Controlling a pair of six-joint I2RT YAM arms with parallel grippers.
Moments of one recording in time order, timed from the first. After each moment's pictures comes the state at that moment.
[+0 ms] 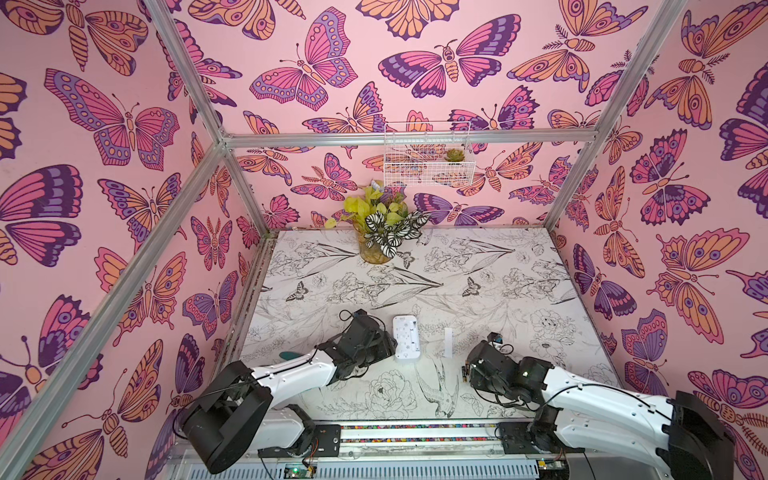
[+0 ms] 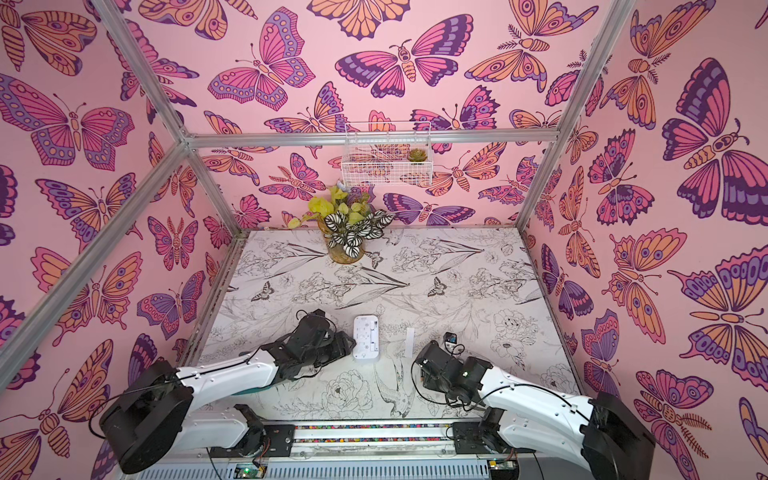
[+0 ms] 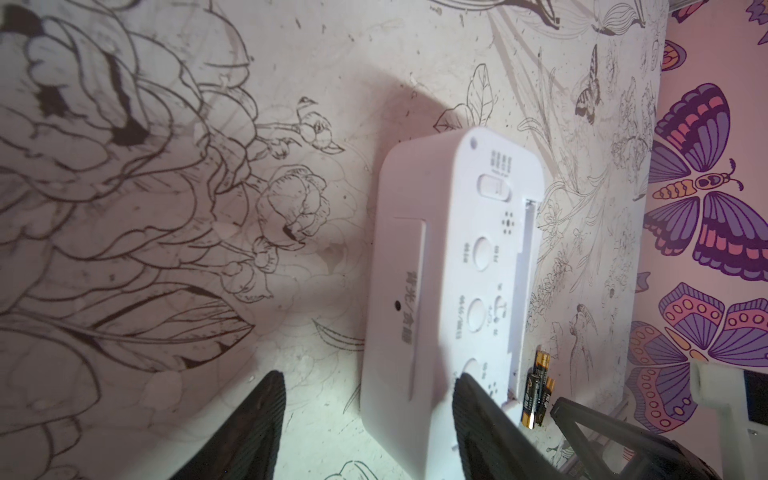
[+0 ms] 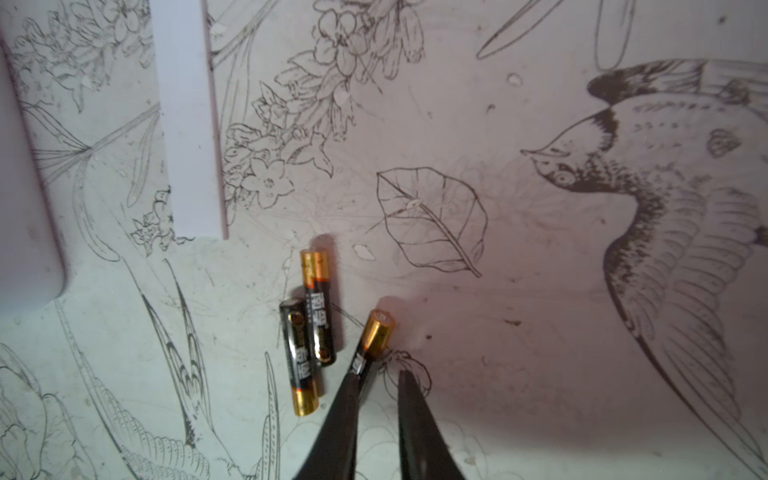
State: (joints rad) left arm -0.70 1.30 0.47 -0.01 0.10 -1.00; right arm 0.93 1.01 0.42 -0.62 0.22 1.11
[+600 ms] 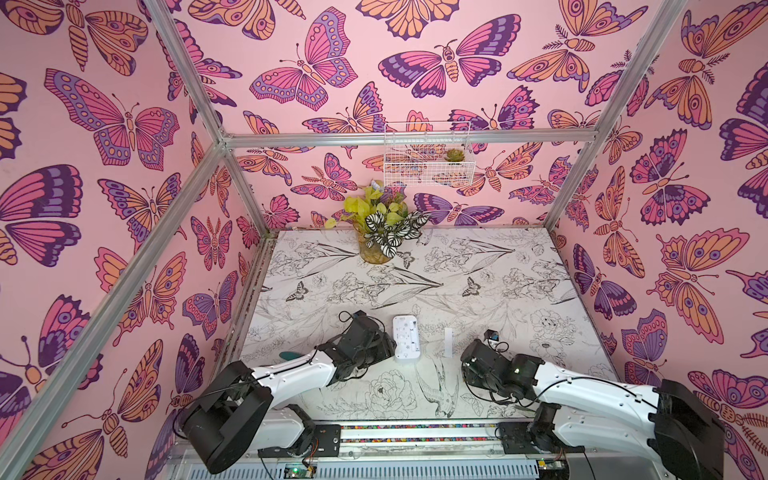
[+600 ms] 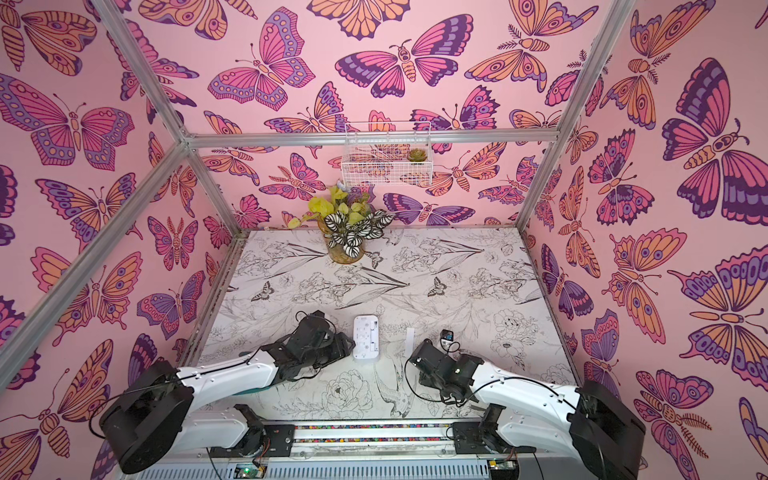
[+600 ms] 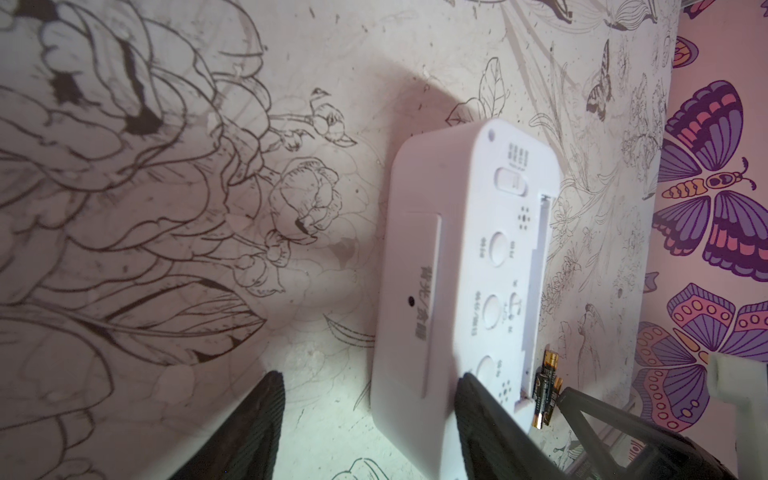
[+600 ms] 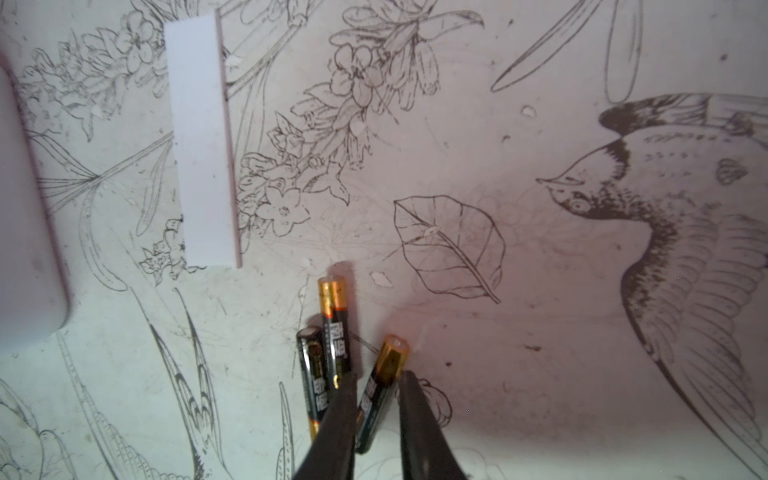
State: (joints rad) left arm -0.70 1.30 0.46 -0.01 0.10 -1.00; right arm 0.95 1.09 0.45 -0.58 0.27 1.13
